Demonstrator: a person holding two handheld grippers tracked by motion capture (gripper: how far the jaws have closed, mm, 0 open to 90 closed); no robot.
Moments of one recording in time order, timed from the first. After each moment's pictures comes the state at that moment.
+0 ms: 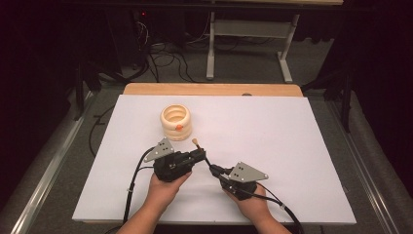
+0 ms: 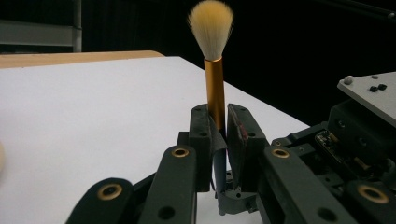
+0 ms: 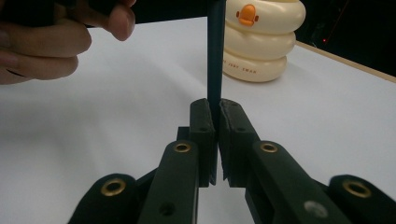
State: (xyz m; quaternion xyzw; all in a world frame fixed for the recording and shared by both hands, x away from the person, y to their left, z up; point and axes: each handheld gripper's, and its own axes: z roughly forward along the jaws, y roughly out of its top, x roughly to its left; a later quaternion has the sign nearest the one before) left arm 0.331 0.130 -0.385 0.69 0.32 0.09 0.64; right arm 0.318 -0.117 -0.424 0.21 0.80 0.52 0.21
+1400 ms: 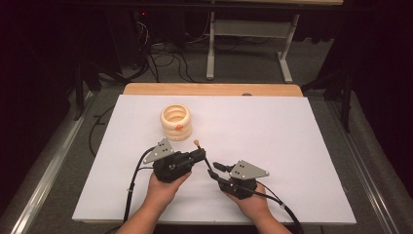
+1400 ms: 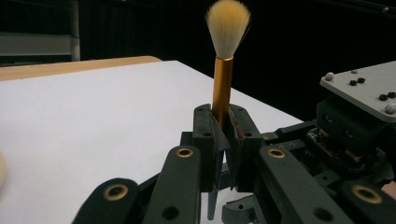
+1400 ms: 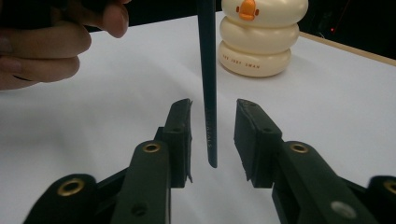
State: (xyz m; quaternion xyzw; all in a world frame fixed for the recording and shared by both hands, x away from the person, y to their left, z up) left arm 0.329 0.131 -0.382 0.70 0.31 0.10 0.64; right arm 0.321 -0.118 -0.423 0.23 0.80 0.53 0.18
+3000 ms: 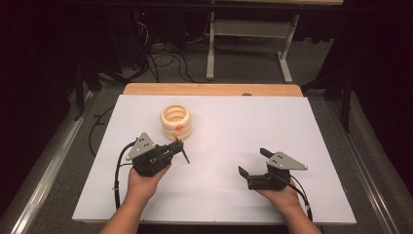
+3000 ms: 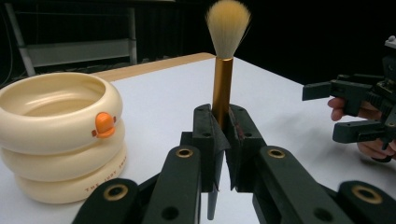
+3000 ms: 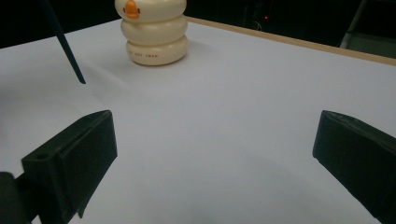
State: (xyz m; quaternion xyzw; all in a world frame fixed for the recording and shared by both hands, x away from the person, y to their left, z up) left arm 0.333 0.177 -0.372 0.71 0.34 0.19 0.59; right arm 0.338 -0.203 -0.413 0.34 0.76 0.51 0.23
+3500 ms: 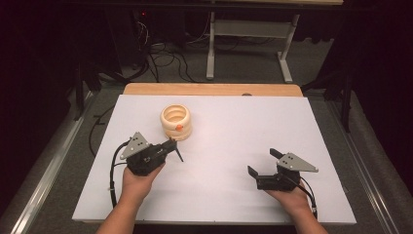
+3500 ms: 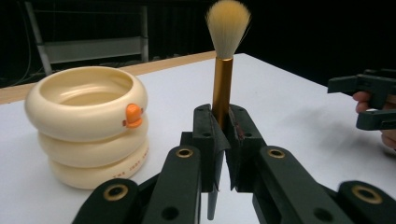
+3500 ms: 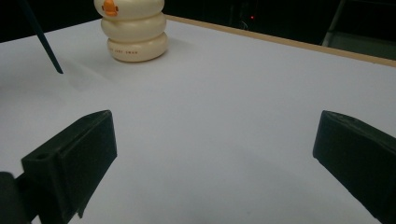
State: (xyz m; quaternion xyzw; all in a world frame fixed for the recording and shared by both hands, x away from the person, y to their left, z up) left arm 0.334 0.194 -0.374 0.70 0.36 0.21 0.58; right arm 0.336 -0.227 -0.412 0.35 0.75 0.51 0.24
